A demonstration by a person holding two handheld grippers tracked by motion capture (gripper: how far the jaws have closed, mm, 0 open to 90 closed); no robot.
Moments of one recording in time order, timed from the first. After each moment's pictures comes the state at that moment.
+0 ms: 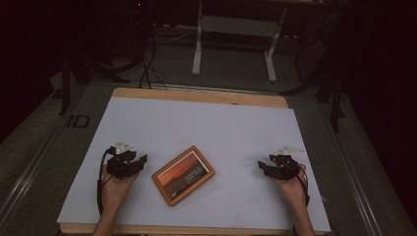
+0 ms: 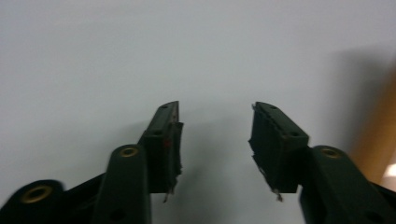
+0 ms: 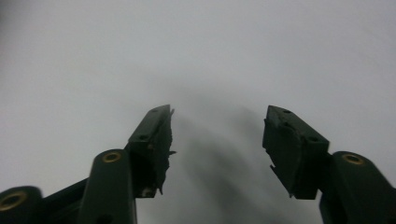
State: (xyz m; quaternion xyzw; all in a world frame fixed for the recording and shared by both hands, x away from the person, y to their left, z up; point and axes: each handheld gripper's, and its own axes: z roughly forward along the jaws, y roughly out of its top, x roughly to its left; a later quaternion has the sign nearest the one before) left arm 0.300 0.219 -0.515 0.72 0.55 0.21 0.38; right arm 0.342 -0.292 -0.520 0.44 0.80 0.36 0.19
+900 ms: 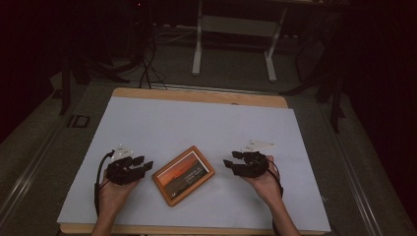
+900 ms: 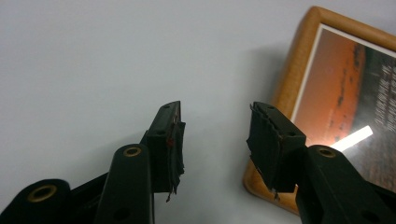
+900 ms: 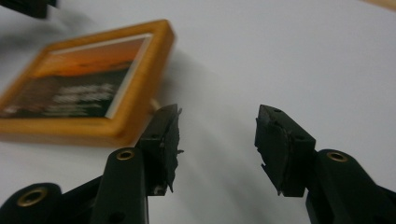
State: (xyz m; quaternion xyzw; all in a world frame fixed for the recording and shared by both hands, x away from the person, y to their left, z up) left arm 0.283 0.210 -0.514 0.75 0.48 0.16 0.42; right arm 0.330 -0.190 -0.485 0.33 0.84 0.42 0.12
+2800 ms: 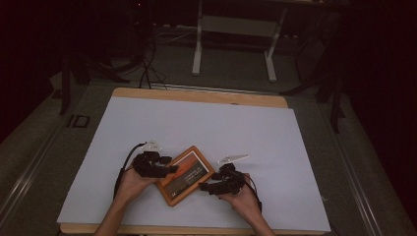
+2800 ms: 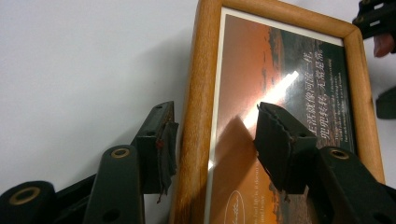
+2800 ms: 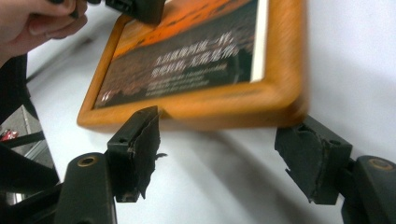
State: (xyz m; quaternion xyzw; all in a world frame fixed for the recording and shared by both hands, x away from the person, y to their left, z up) left arm 0.326 0.160 -0.520 0.83 0.36 0.04 0.43; right arm 0.298 -0.133 -0.517 0.38 0.83 0.40 -0.03
